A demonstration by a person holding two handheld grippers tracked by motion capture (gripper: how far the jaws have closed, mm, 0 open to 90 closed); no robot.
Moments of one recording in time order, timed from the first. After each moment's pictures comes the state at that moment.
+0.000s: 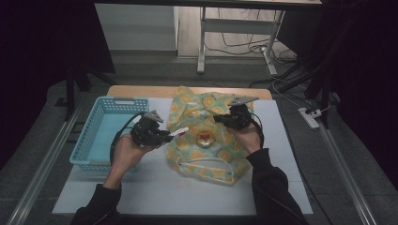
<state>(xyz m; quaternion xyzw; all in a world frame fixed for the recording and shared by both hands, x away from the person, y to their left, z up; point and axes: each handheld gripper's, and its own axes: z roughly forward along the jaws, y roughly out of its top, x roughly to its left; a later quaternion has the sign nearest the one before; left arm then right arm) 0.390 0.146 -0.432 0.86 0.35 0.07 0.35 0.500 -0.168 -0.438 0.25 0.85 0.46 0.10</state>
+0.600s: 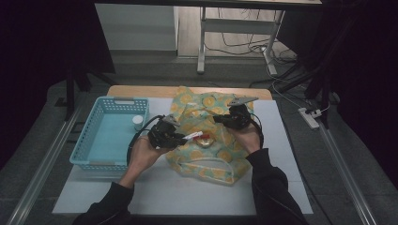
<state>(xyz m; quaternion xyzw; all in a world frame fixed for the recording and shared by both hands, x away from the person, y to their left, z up) 0.403 0.101 -0.450 0.88 0.33 0.07 0.34 0.501 -0.166 -0.440 0.25 0.85 0.45 0.10</state>
